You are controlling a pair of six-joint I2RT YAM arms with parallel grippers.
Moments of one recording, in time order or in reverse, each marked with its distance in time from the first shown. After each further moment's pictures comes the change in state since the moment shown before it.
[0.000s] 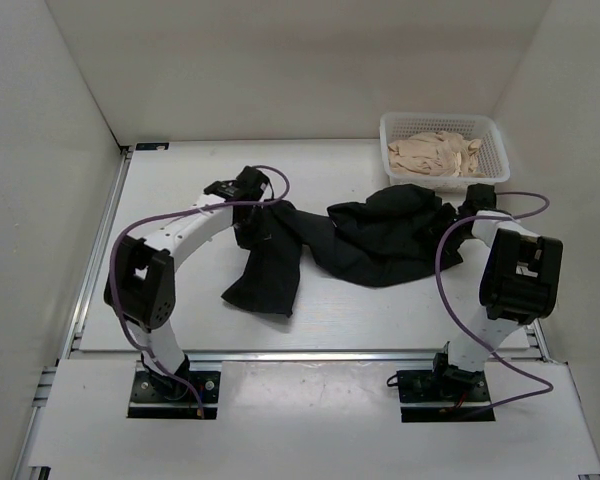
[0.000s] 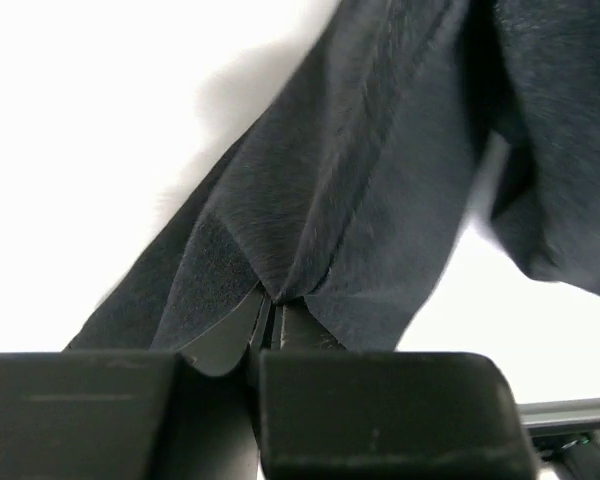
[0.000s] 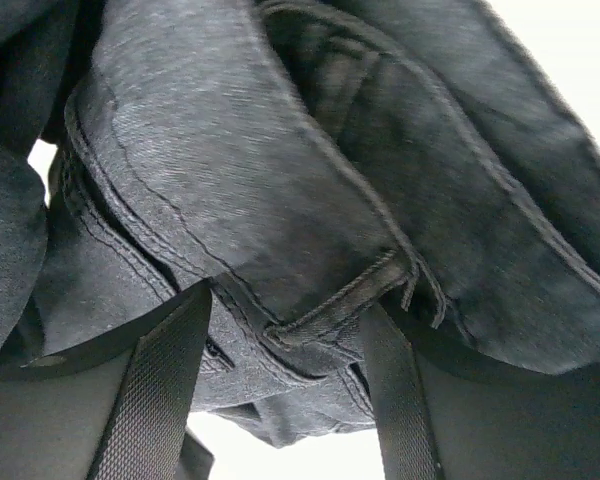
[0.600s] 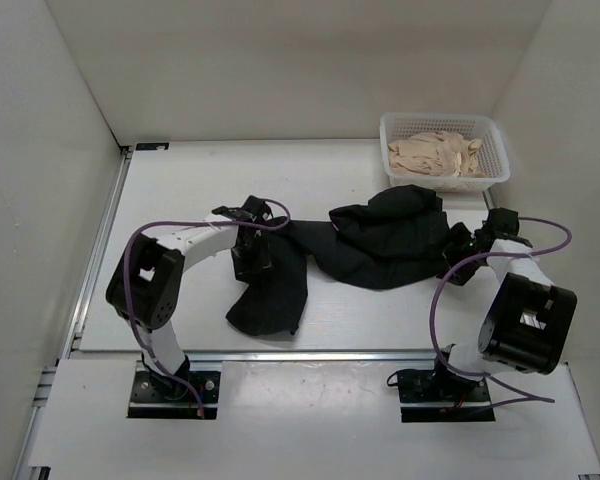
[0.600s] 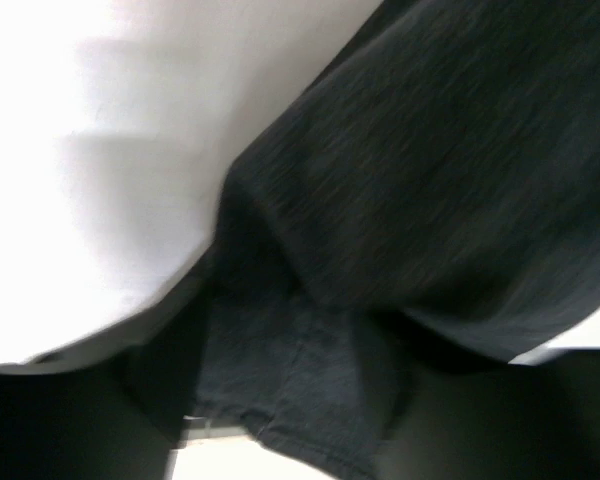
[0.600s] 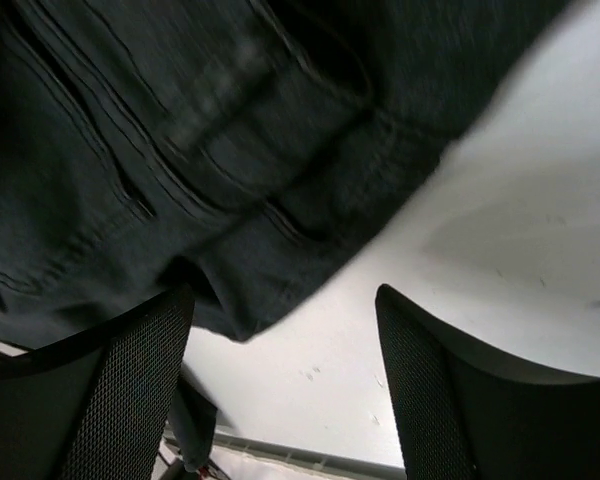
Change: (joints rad) left arm -0.022 -0.031 -0.241 0.080 0.050 -0.025; right arm -0.114 -0.335 -0.243 -0.137 -0.067 -0.098
